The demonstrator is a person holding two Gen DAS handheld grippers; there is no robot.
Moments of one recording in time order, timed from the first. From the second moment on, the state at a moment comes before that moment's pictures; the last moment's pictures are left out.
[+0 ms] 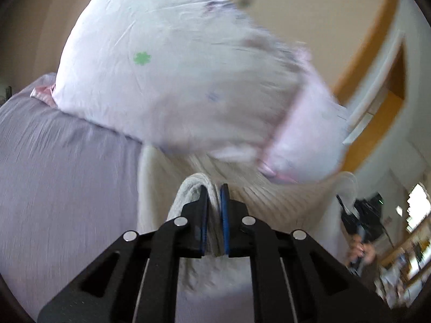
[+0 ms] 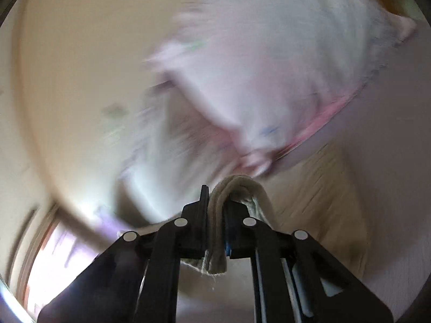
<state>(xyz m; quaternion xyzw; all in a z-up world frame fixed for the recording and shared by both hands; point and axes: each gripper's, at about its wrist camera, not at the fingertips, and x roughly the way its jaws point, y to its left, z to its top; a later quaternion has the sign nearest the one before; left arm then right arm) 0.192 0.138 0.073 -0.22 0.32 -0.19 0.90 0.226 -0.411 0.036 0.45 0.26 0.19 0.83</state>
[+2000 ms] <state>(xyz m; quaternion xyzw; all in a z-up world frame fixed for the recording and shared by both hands) 0.268 -0.077 0.067 -0.24 0.44 -0.29 0.82 0.272 -0.455 -0.012 0.39 0.42 0.12 0.81</state>
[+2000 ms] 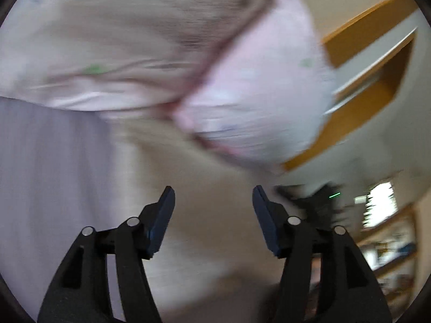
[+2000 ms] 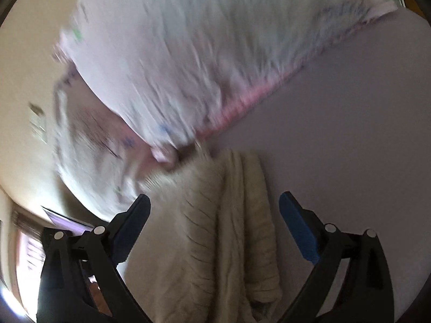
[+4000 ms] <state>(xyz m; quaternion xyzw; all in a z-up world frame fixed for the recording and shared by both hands) 0.126 -0.038 0.061 -0.04 0.33 -0.27 0.90 0.208 -0.323 0.048 0.14 0.33 0.18 0.92</state>
